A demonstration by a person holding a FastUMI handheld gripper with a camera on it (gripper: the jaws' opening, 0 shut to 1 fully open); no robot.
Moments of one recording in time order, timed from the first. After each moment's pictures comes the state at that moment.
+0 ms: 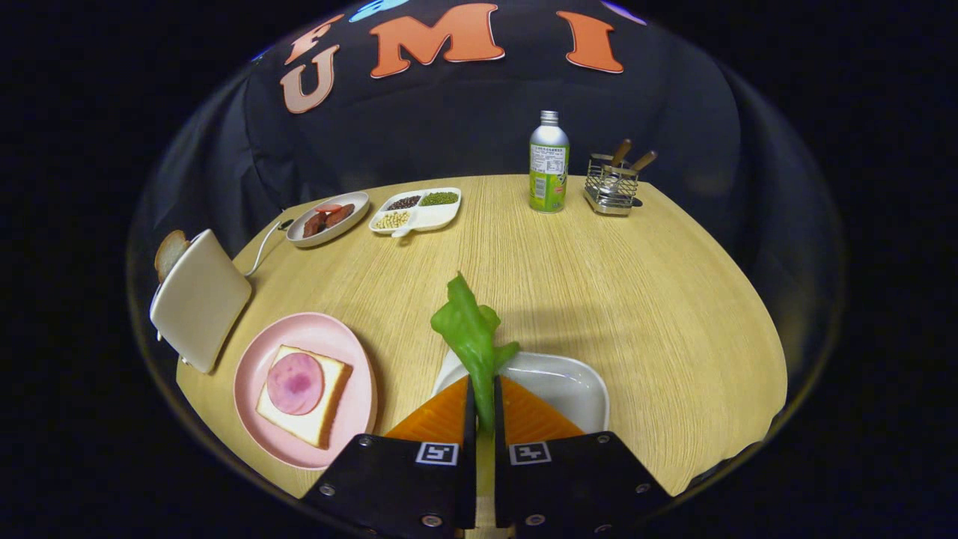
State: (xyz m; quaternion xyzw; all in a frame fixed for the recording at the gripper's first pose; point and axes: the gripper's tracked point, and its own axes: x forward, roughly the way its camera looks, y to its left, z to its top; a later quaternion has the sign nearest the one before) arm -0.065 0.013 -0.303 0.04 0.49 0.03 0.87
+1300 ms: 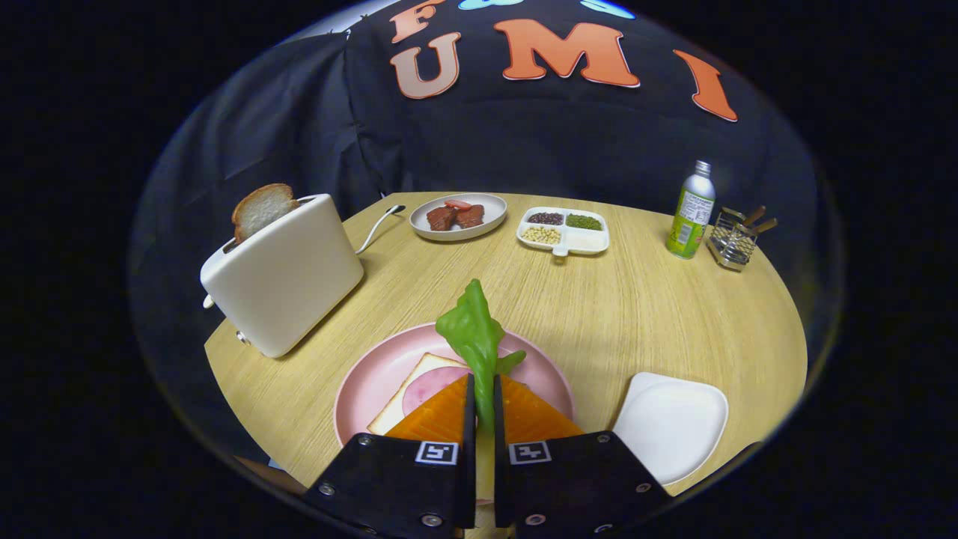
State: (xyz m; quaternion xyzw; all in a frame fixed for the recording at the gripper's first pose) arm -0.072 0.169 -0.281 0.01 0.45 0.20 0.87
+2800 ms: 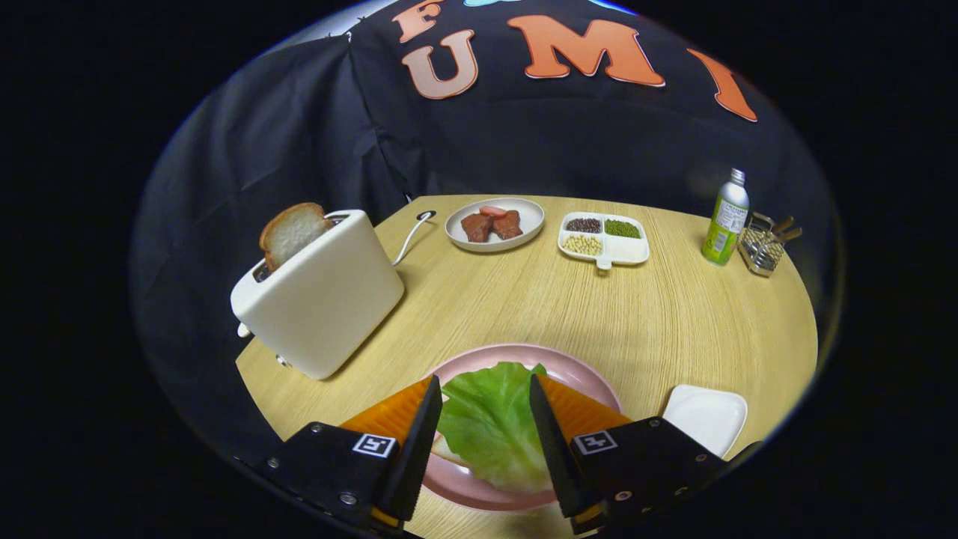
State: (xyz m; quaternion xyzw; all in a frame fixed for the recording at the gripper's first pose) arm -0.055 0.211 -0.238 0.04 0.45 0.23 0.86
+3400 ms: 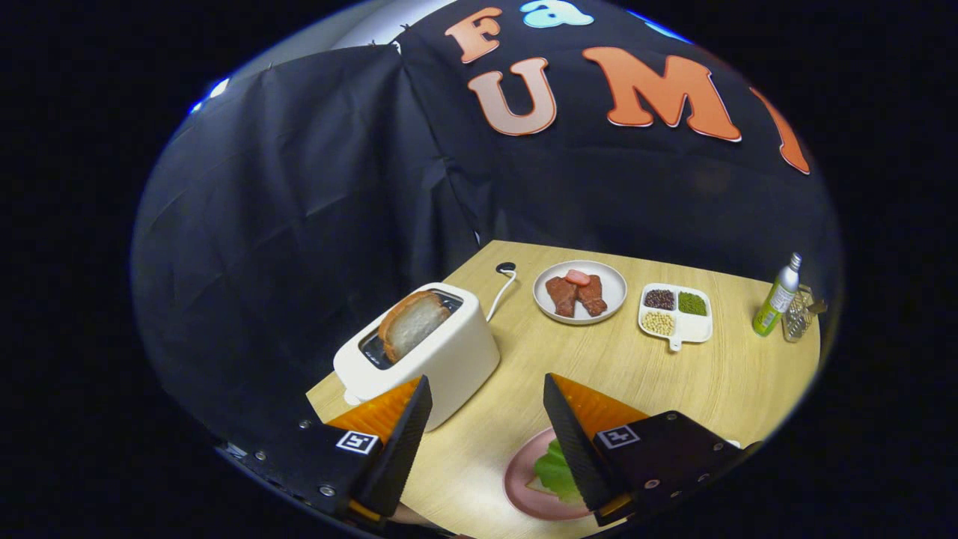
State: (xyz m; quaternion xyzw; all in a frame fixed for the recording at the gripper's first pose) arm -0.026 0.316 -0.124 0.07 0.41 0.33 0.84
